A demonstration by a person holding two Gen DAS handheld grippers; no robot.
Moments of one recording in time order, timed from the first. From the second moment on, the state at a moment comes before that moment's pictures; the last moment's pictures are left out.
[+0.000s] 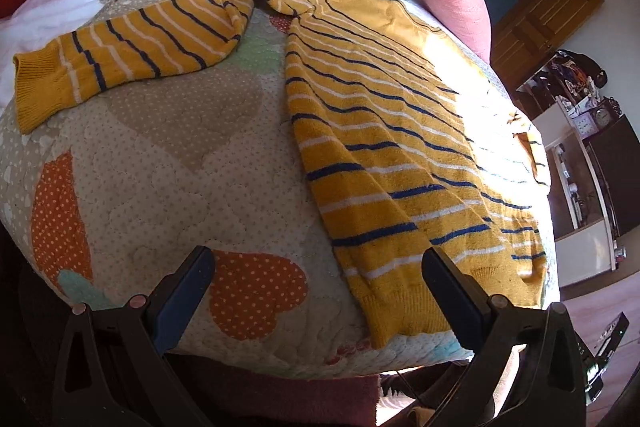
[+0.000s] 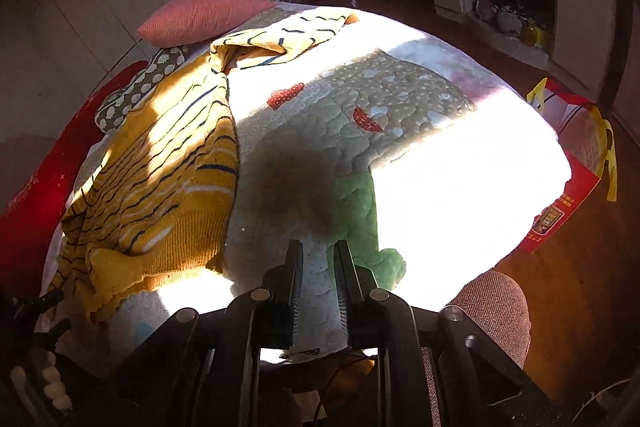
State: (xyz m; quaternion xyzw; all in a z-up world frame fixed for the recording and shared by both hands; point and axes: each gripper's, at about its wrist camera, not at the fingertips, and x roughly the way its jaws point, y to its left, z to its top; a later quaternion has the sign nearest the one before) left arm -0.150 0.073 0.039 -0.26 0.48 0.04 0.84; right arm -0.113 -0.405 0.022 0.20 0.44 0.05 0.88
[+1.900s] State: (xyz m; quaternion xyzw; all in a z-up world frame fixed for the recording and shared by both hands) left arm -0.115 0.063 0.066 -0.15 0.51 0.08 0.84; right arm 0.186 -0.561 0.075 0.40 0.33 -0.02 0.86
